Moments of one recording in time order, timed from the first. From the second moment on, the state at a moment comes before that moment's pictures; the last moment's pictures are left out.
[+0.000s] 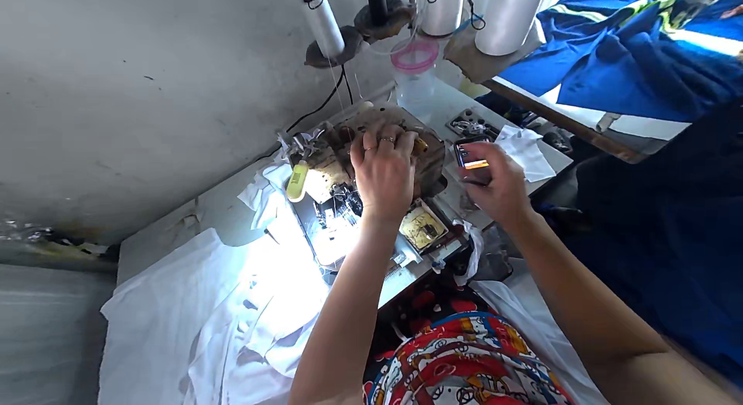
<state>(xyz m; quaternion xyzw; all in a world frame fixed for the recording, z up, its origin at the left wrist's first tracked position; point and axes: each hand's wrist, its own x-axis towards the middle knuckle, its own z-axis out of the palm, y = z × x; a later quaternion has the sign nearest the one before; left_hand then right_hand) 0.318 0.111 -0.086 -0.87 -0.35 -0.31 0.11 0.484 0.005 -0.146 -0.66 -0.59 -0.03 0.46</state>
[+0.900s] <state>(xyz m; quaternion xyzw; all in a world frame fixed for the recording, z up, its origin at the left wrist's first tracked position) 0.288 0.107 -0.043 -0.94 -0.29 -0.17 -0.09 0.412 0.057 -0.159 -0.67 -0.47 0.16 0.55</state>
